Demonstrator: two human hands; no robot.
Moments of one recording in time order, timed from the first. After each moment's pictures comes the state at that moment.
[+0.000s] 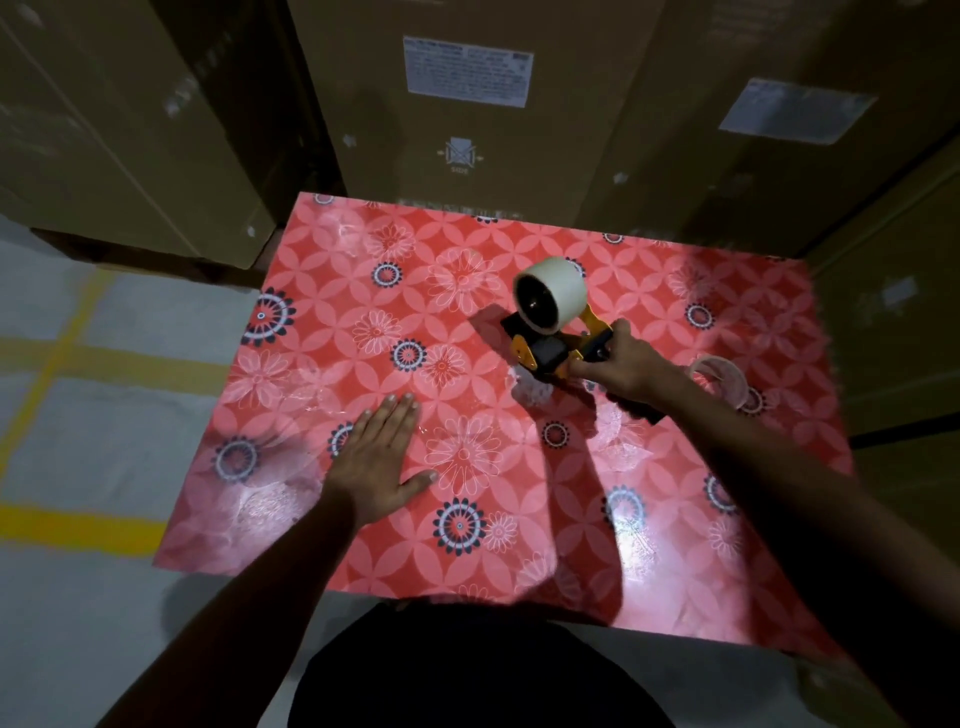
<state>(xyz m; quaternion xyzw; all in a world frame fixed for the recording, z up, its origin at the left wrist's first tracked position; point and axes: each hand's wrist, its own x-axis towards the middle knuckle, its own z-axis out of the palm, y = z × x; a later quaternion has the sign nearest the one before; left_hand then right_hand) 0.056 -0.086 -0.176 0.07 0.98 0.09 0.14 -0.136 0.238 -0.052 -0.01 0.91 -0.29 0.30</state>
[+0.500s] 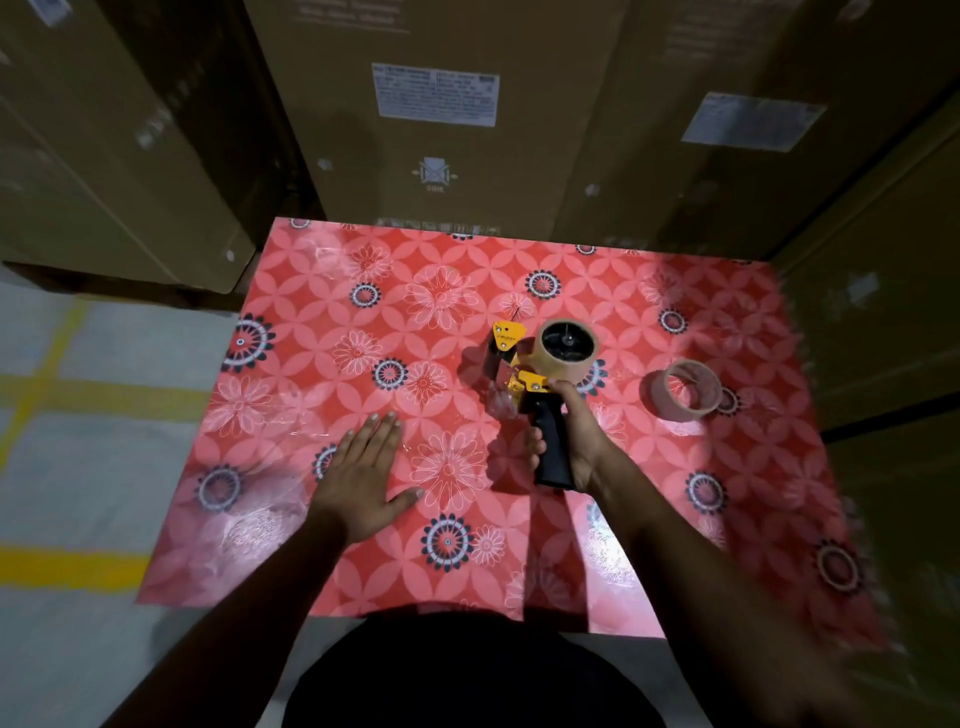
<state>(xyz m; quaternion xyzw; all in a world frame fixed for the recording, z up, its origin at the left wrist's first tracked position) 0.053 -0.084 -0.169 0.06 0.98 0.09 0.17 -0.062 0.206 -0.093 0.27 0.47 -0.73 0.41</state>
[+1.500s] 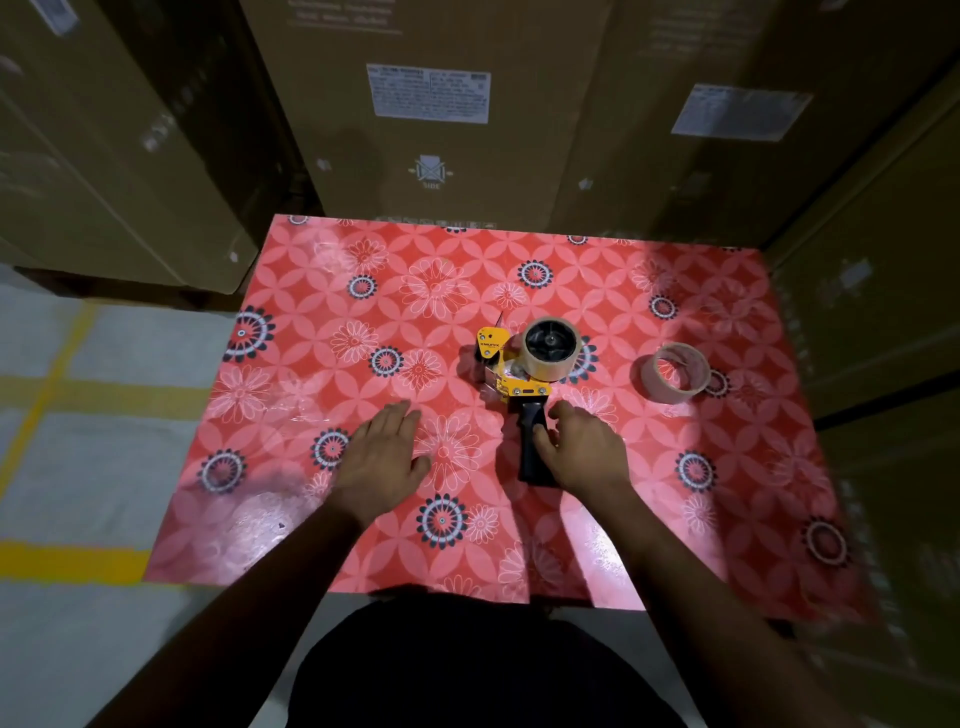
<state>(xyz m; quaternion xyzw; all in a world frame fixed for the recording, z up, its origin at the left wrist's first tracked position) 0.045 -0.042 -0.133 0.04 0.99 0.08 0.13 -0.010 0.231 -0.085 -0.07 0.99 -0.12 0.10</state>
